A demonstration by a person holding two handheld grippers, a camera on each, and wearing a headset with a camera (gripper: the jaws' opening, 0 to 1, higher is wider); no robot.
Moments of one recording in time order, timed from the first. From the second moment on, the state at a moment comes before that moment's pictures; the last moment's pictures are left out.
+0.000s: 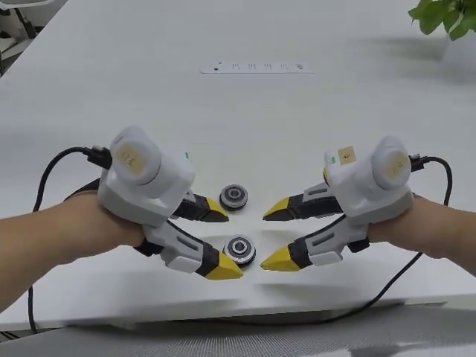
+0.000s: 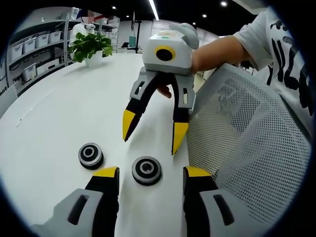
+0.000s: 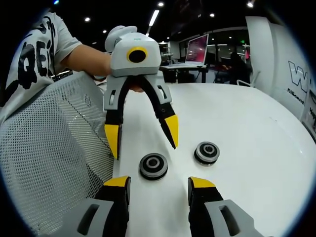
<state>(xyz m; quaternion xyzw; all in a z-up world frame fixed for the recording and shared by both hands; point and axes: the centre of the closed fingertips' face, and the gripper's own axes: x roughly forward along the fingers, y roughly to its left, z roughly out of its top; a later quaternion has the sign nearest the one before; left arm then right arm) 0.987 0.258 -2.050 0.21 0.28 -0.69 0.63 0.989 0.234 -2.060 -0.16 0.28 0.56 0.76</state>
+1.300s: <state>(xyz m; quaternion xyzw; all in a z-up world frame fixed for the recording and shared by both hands) 0.985 0.248 -2.057 0.21 0.28 -0.70 0.63 0.986 0.234 -2.071 -0.16 0.30 0.57 0.75</state>
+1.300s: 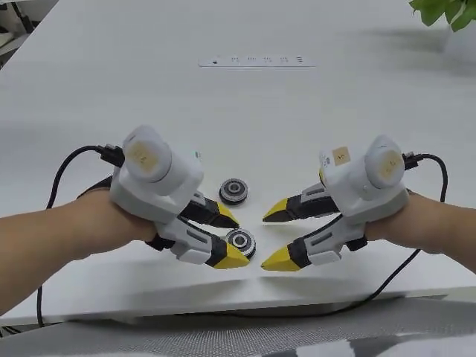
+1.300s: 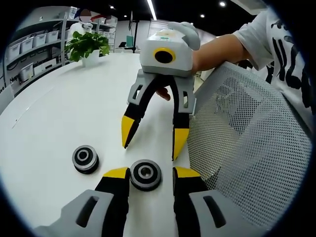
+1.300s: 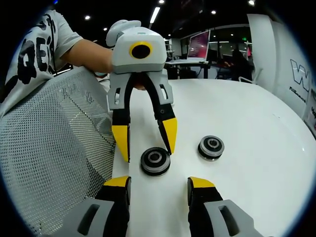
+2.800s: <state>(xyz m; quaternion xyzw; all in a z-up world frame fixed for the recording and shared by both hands) 0.993 0.247 -2.061 0.26 0.22 -0.70 0.63 0.984 0.239 -2.071 -0.16 0.29 0.57 0.75</state>
